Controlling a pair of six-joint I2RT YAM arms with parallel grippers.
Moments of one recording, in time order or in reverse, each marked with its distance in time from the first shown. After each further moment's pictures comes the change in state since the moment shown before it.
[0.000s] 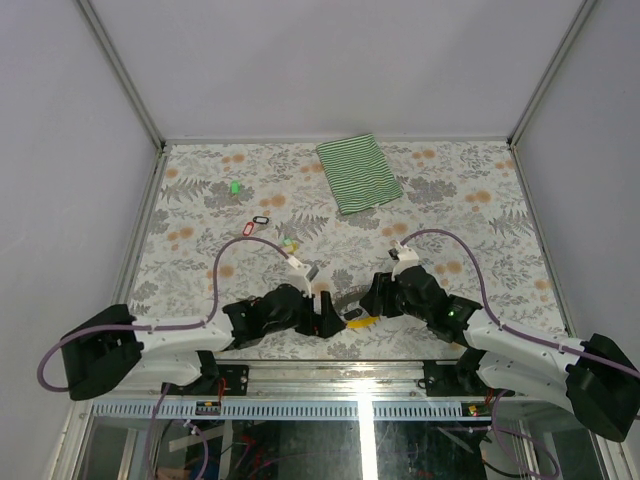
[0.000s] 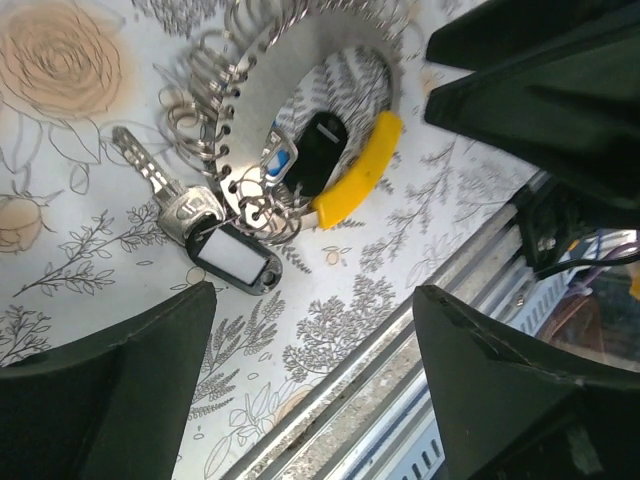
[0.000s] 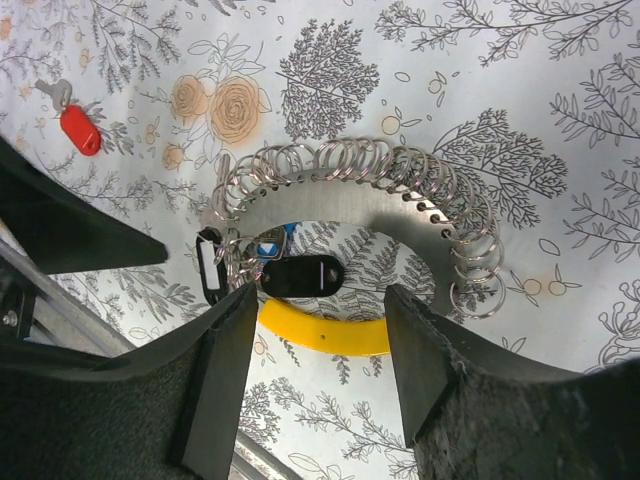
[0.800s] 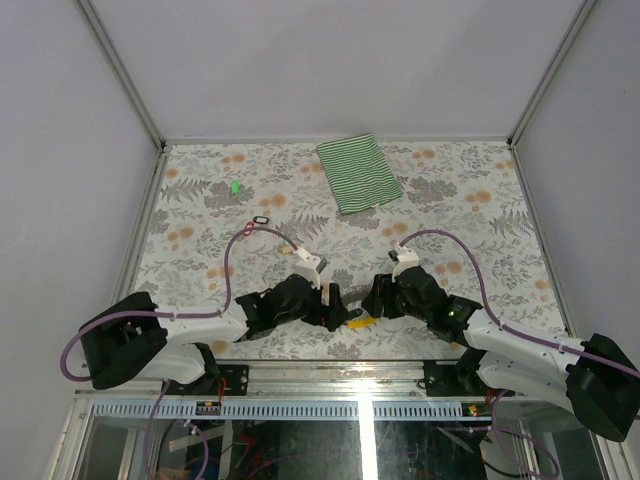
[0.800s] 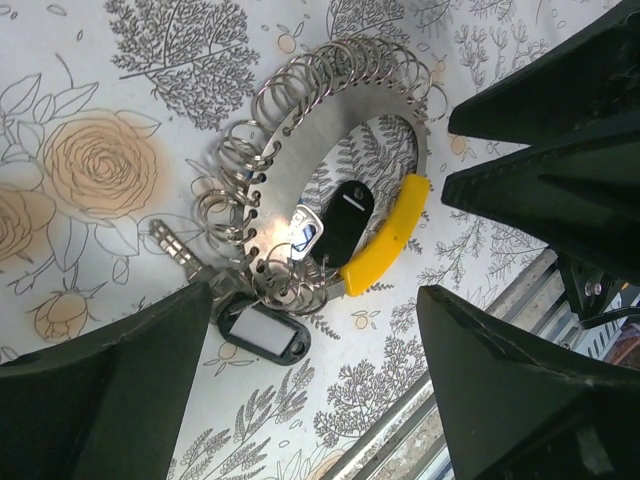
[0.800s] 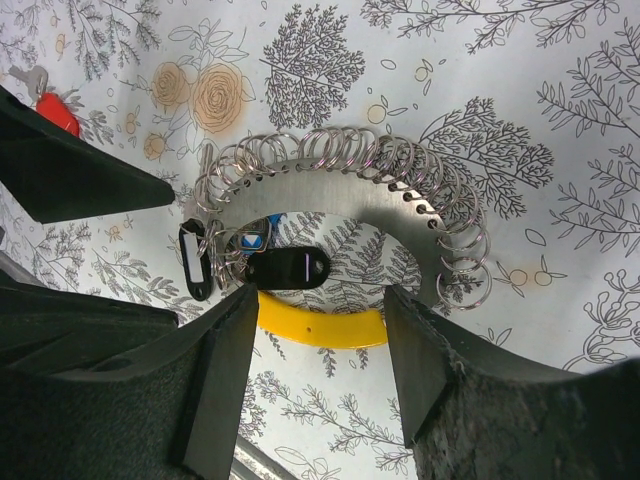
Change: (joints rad) left arm 0.052 0.090 0.069 0.024 -0.045 0.110; right arm 0.000 0.000 0.002 -0.030 0.011 -0.023
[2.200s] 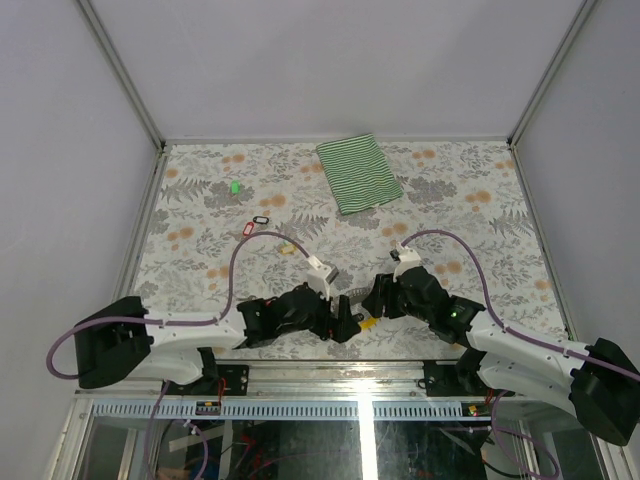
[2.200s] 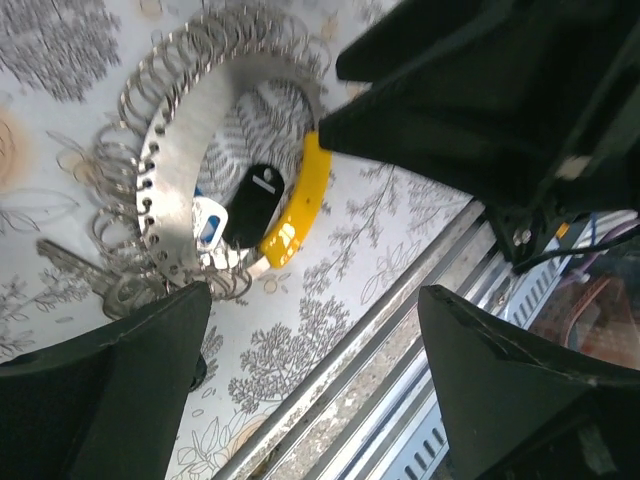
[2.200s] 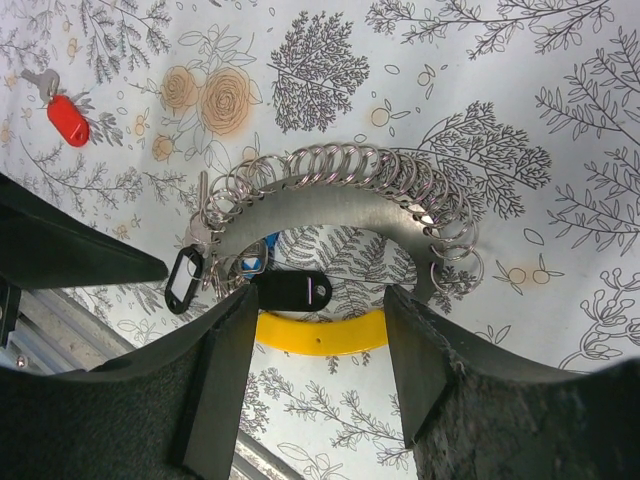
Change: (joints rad) left arm -0.138 -0.028 0.037 -0.031 -0.004 -0.031; right arm 0.000 -0.032 0.000 -0.017 0.000 -0.001
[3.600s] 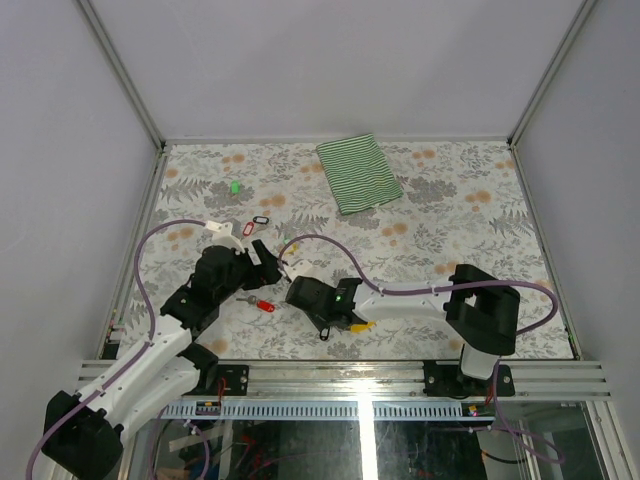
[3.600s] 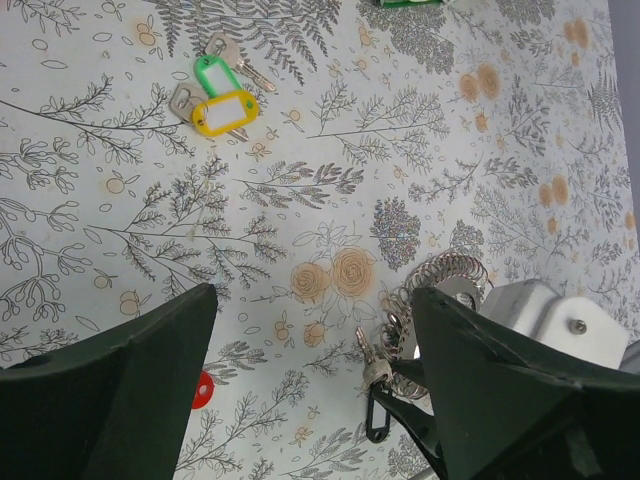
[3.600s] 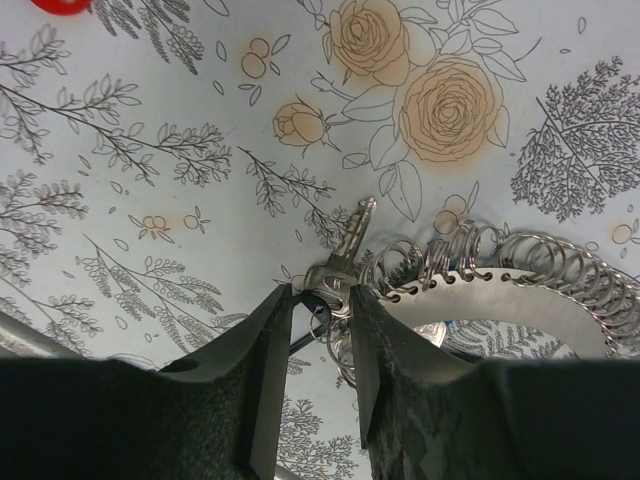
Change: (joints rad) left arm 0.694 -0.529 -0.038 -0.389 0.089 0.106; right arm 0.413 0.813 0.742 -0.394 0.256 -0.190
